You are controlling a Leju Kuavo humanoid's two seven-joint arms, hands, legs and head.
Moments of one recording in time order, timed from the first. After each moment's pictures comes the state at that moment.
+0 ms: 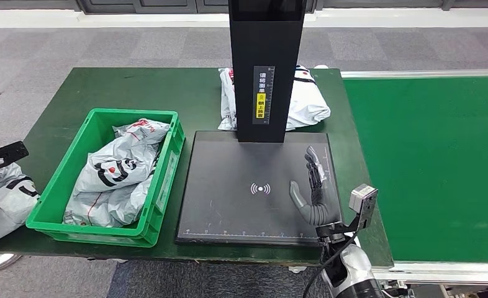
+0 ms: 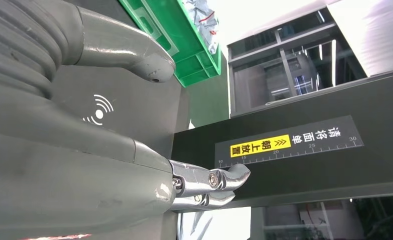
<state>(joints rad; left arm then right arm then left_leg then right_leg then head) -0.90 0.58 0.03 -0.30 -1.41 -0.17 0.32 -0.15 0.13 0.18 -1.20 -0.20 0.22 -0.49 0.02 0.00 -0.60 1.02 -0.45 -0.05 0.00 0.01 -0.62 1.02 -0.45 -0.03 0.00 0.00</state>
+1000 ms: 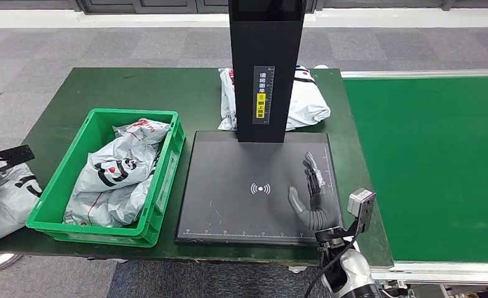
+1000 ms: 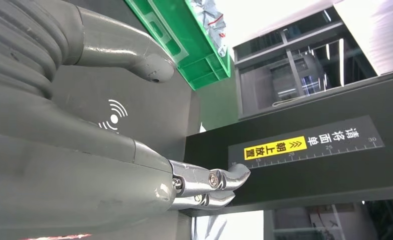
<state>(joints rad) -0.91 0.58 0.06 -0.29 -1.37 -0.27 0.25 -0.12 0.13 0.18 -1.20 -0.21 0.23 -0.48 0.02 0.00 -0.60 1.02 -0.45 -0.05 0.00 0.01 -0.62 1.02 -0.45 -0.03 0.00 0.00</state>
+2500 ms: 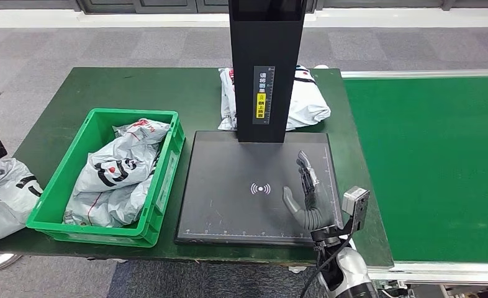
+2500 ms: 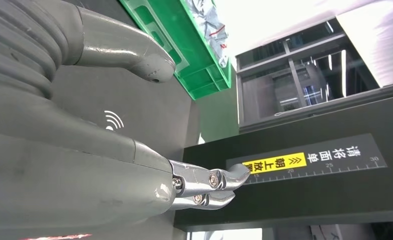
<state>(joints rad) -0.90 0.62 0.05 -0.30 -1.51 -0.08 0.41 -0.13 0.15 0.18 -1.20 -0.18 0.26 -0.46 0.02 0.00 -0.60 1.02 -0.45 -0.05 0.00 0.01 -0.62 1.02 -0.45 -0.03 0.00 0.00</state>
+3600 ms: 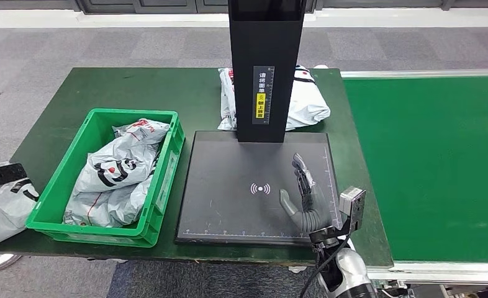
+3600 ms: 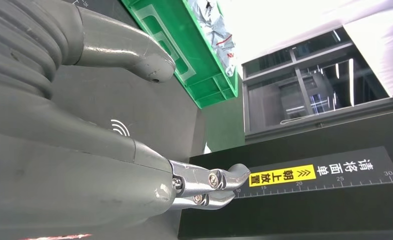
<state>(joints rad) -0.83 0.64 0.11 -0.30 -1.39 -0.37 0.14 -0.12 0.15 0.18 -1.20 -0.17 0.29 -0.44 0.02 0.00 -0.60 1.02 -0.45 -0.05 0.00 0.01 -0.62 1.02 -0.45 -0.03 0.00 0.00</state>
